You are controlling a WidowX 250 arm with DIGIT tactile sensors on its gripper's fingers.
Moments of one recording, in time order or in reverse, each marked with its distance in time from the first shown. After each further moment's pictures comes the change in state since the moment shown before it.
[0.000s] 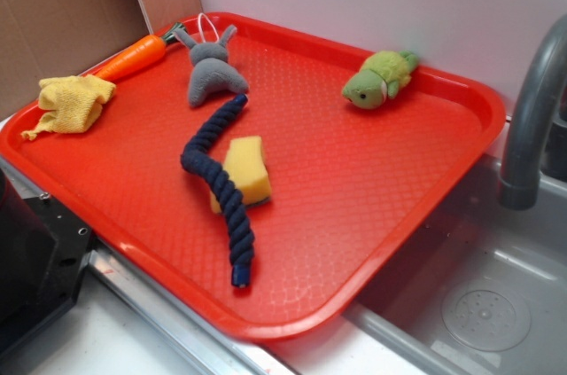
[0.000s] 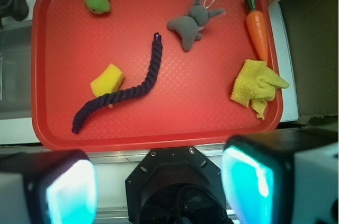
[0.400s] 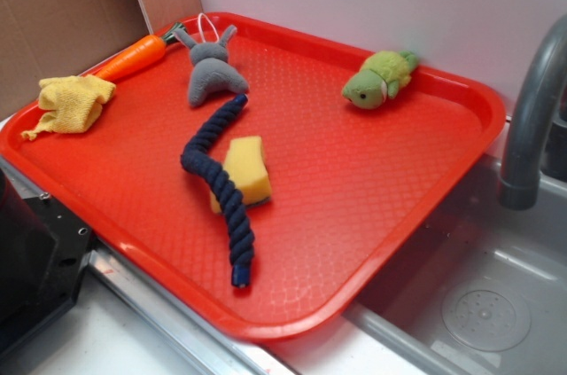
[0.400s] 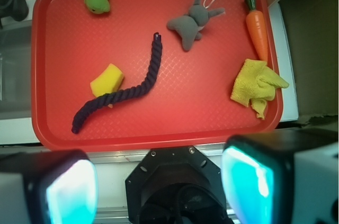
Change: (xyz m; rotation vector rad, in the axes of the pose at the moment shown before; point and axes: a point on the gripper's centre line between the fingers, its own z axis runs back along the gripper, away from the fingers) arm -0.002 0.000 -0.005 0.000 0.011 0.006
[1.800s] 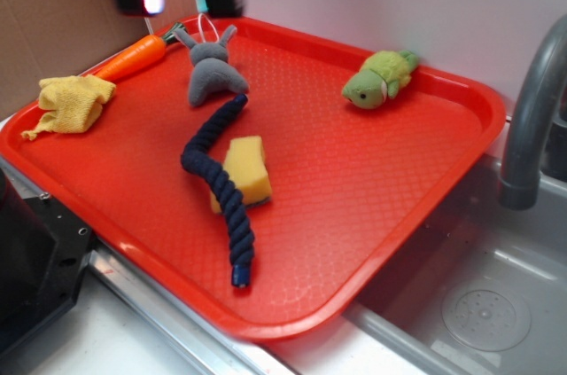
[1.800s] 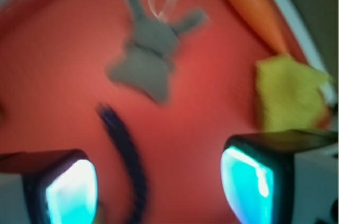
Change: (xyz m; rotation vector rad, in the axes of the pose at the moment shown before) arm 0.139 0.053 -0.135 0.060 0.100 0.653
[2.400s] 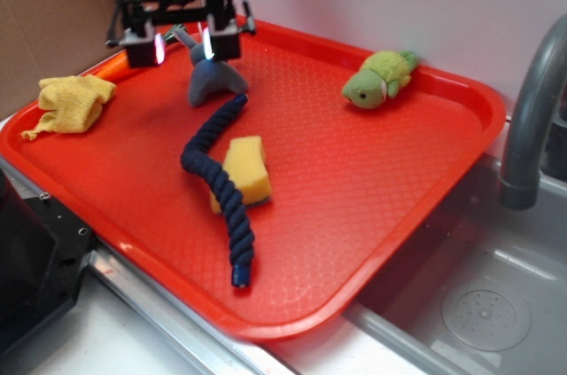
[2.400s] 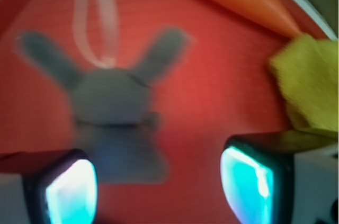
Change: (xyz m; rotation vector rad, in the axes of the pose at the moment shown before) arm -0.008 0.031 -0.047 0.135 -0.120 0.314
